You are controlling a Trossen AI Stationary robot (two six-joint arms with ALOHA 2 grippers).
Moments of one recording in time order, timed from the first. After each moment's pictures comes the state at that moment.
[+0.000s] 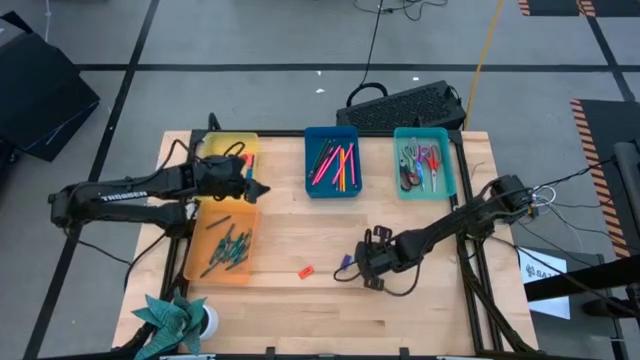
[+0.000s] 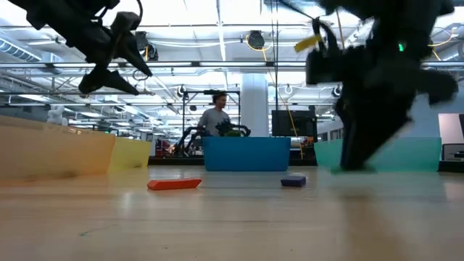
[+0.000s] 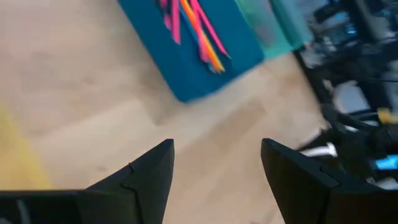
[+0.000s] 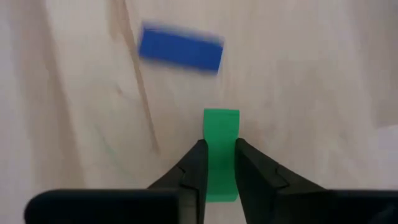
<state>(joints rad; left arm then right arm) 0.28 0.83 0.61 -0.40 -0.01 -0.86 0.39 1.72 0.94 -0.49 0.23 0.59</state>
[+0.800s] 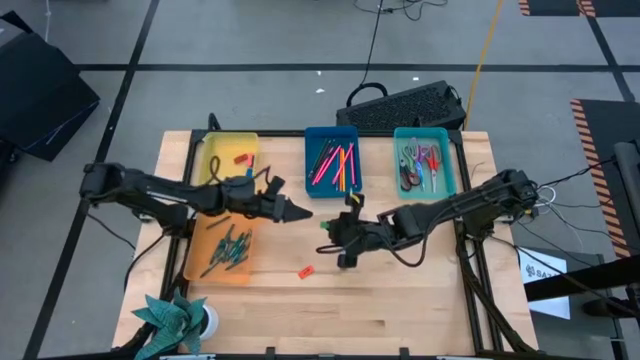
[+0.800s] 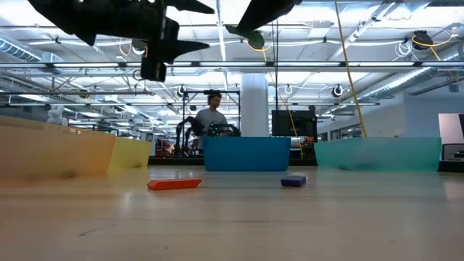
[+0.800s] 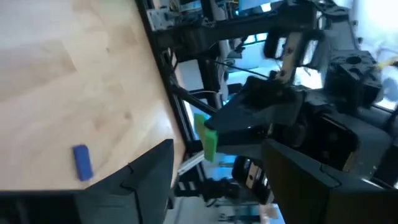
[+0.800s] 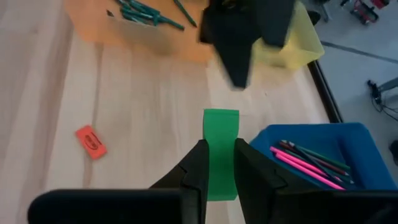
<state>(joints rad) 0.02 1.27 0.61 0.52 0.17 -1.31 0.30 1.66 1.40 -0.57 0.53 0.08</state>
